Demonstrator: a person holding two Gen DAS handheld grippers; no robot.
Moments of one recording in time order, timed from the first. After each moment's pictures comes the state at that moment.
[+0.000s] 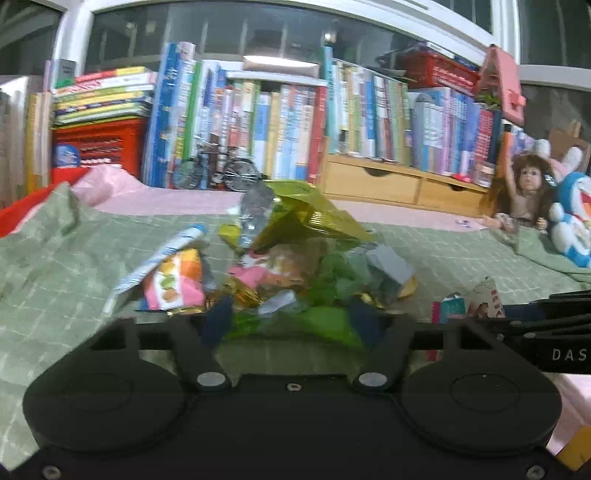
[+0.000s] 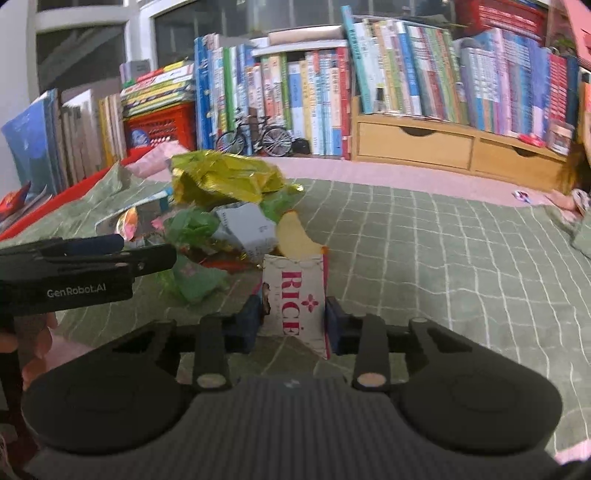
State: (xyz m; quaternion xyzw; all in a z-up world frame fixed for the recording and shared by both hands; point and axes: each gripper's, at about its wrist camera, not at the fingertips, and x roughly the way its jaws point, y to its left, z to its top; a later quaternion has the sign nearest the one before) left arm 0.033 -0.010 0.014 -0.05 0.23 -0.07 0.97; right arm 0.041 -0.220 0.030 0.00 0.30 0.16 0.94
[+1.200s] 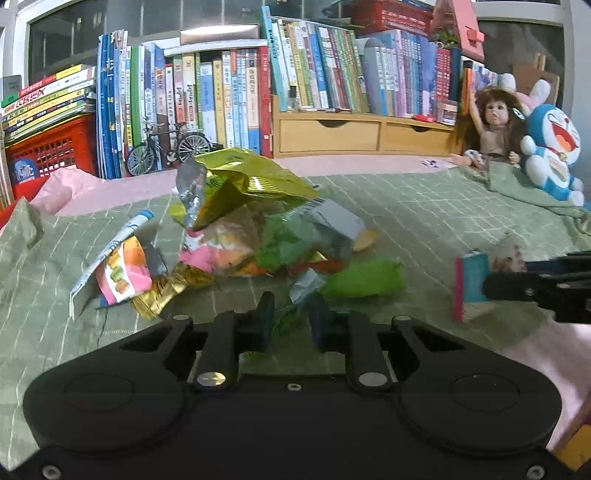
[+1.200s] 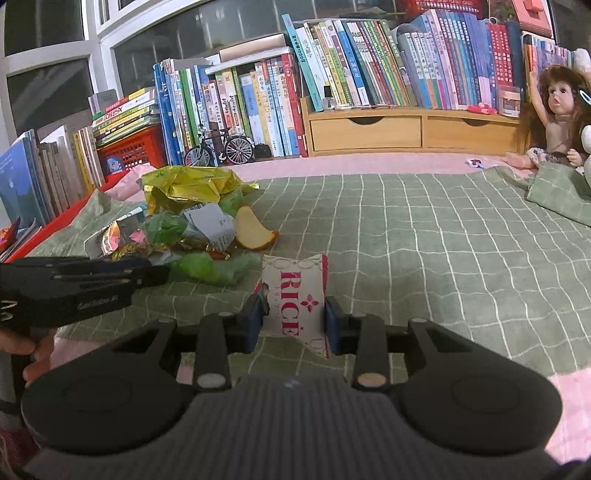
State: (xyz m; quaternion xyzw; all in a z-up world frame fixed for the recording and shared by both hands) left arm 0.030 -0.046 0.016 0.03 0.29 -0.12 0.95; right arm 0.011 -0.260 0.034 0.05 0.30 0.12 0.95
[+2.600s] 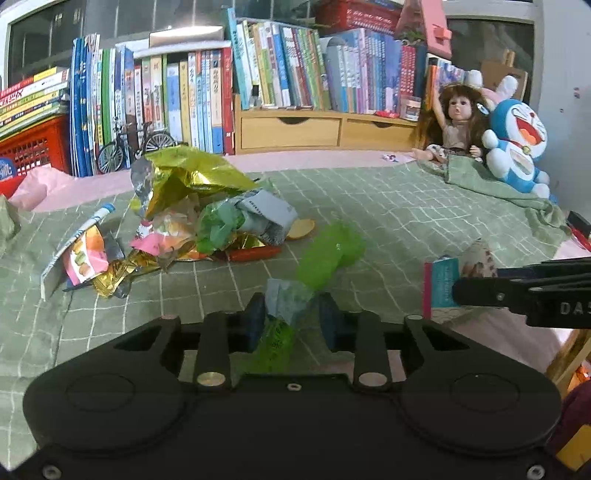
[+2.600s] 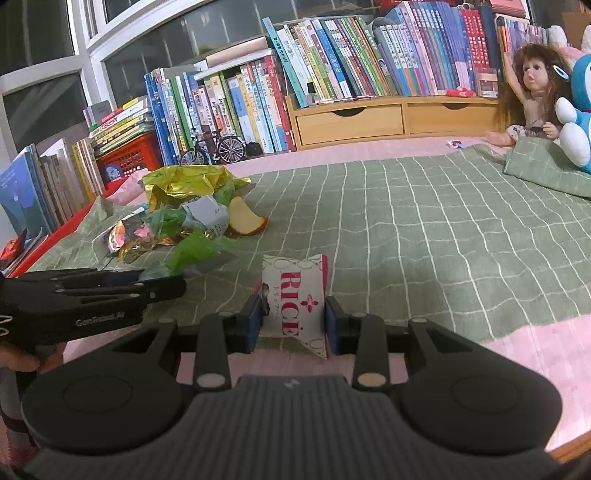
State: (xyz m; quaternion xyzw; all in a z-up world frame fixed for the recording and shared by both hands) left arm -0.005 -0.072 0.023 0.02 0.29 -0.16 0.94; right arm -0.022 -0.278 0.036 0.08 0.31 0.12 0.94
